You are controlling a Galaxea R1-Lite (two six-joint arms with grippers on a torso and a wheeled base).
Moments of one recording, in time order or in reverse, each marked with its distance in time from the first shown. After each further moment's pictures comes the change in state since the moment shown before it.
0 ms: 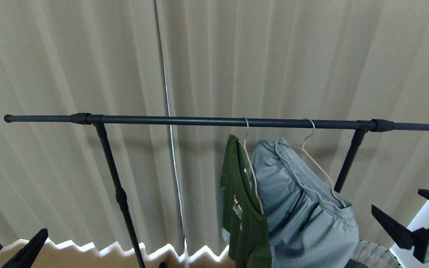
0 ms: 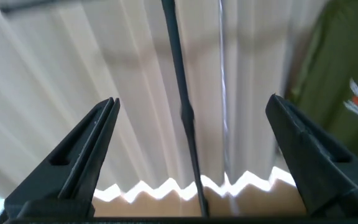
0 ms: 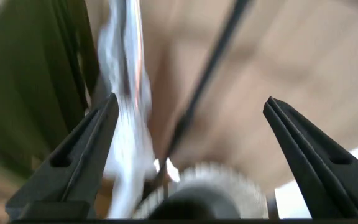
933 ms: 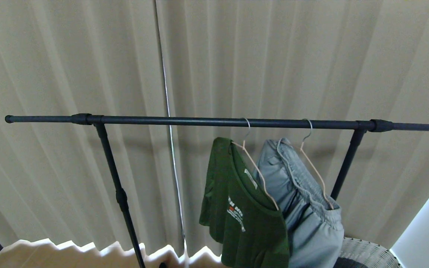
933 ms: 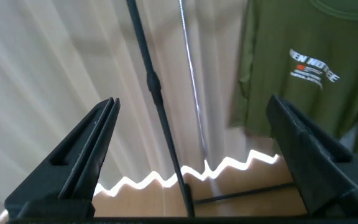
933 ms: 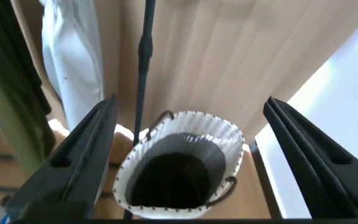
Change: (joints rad) left arm -0.039 -0.621 0.000 0.577 -0.104 0.012; right arm -0.139 -0.926 -0.066 0.996 -0.056 0.068
